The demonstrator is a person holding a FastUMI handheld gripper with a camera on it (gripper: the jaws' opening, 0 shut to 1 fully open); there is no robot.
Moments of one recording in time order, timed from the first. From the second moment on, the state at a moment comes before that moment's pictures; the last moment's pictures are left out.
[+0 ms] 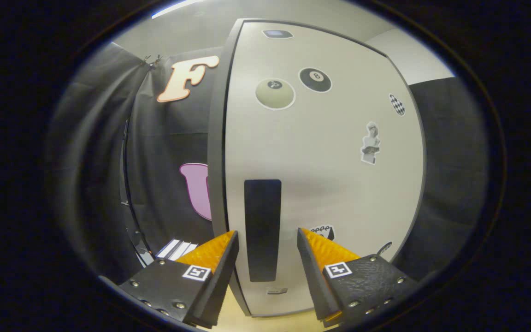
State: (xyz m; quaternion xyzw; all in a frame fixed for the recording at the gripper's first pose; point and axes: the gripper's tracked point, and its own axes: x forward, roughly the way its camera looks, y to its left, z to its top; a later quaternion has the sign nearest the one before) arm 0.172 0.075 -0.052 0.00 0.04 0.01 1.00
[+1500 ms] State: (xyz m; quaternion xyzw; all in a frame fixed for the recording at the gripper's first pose) arm 0.105 0.050 -0.048 0.03 0.04 0.01 1.00
